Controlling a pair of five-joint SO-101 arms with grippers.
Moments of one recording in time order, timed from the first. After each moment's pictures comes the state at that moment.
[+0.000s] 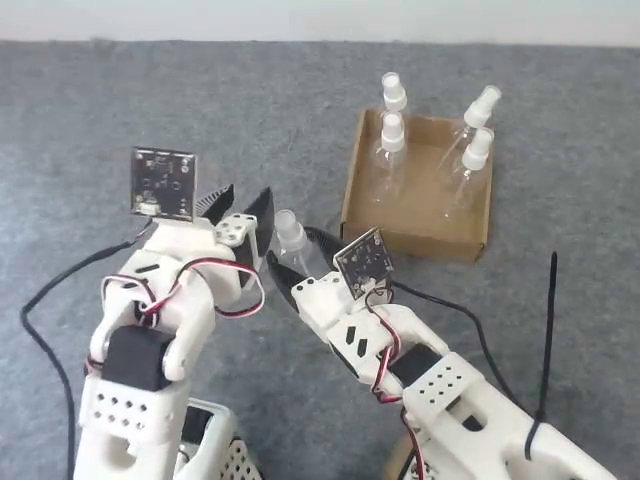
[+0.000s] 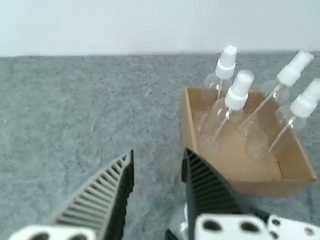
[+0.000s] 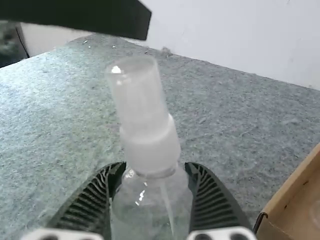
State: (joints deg) left arm 7.5 -64.1 49.0 57.8 12.4; right arm -43.5 -45.5 81.3 -12.1 -5.7
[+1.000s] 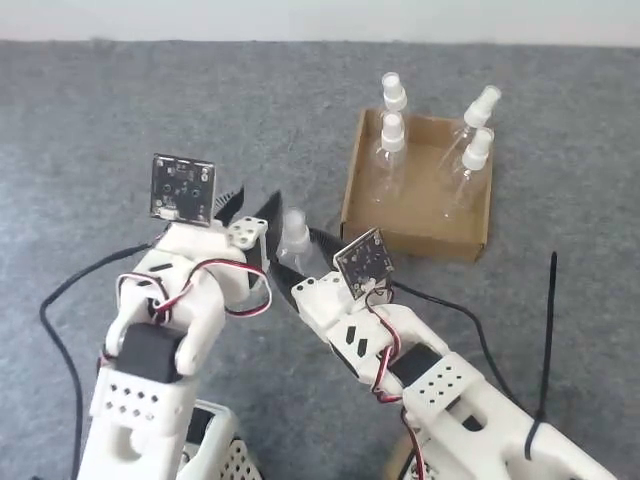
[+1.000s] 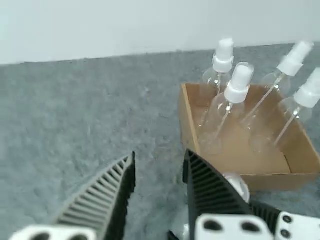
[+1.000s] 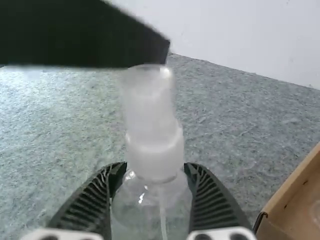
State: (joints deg) left arm 8.8 -64.1 54.7 52.3 10.4; right arm -43.5 -45.5 81.3 -12.1 -5.7
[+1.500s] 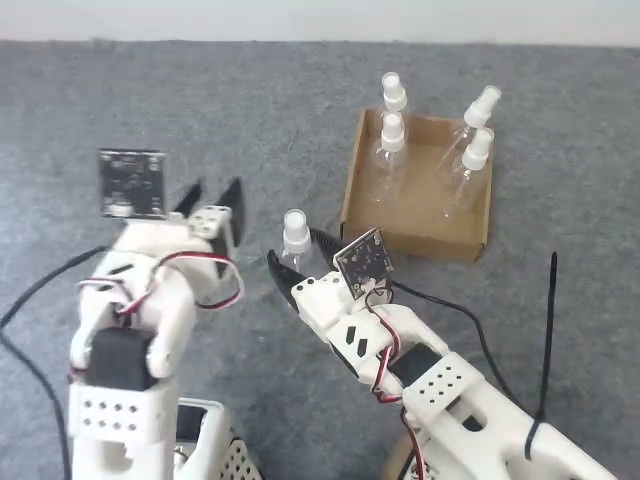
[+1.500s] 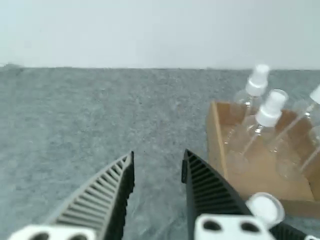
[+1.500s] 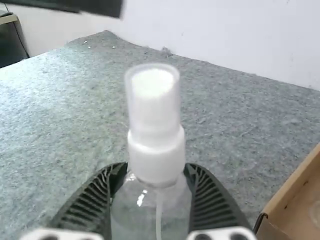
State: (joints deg) left arm 0.3 -64.1 46.7 59.0 10.2; right arm -43.5 -45.5 81.3 -12.1 -5.7
